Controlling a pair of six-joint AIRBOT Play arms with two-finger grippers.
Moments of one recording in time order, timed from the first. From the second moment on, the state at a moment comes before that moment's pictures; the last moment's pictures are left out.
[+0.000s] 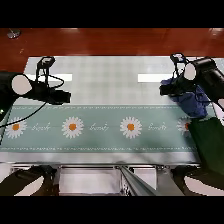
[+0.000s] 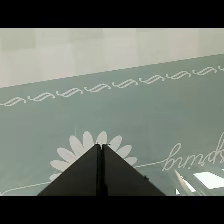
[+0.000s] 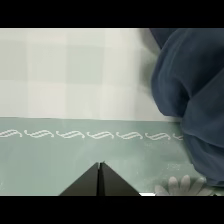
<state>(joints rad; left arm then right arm) -0.24 -1.08 1.00 1.47 -1.13 -1.64 0.20 -1.33 1.21 -1.74 1.23 1.78</state>
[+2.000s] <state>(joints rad) -0.24 -1.22 1.01 1.48 -0.62 -1.65 -0.31 -1.59 1.21 -1.54 0.95 1.90</state>
